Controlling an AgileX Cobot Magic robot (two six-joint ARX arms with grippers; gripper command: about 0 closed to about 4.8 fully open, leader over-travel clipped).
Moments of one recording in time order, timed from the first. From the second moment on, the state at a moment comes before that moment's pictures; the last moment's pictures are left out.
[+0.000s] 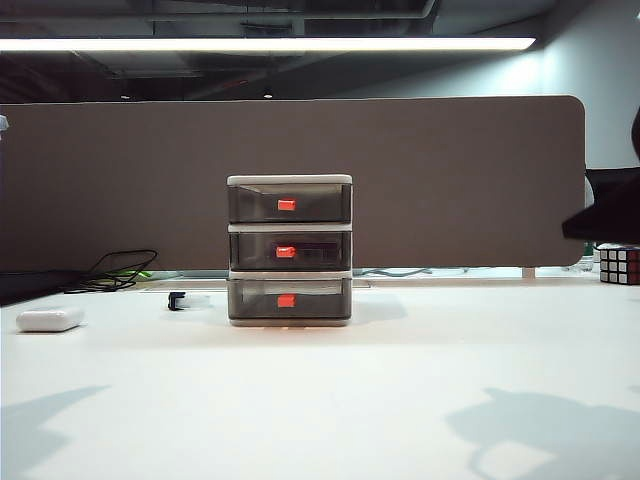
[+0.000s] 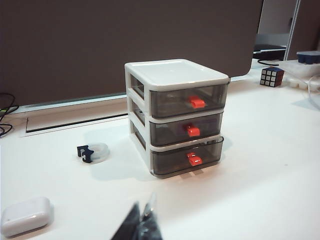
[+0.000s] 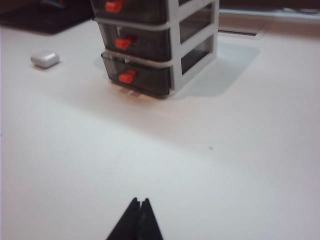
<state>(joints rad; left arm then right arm) -0.43 0.00 0.00 0.05 0.02 0.03 0.45 0.54 0.01 0.33 -0.11 0.05</state>
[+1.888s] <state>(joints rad) -0.24 0.00 0.00 0.01 0.03 0.12 0.05 0.00 0.01 -0.04 -0.16 -0.03</state>
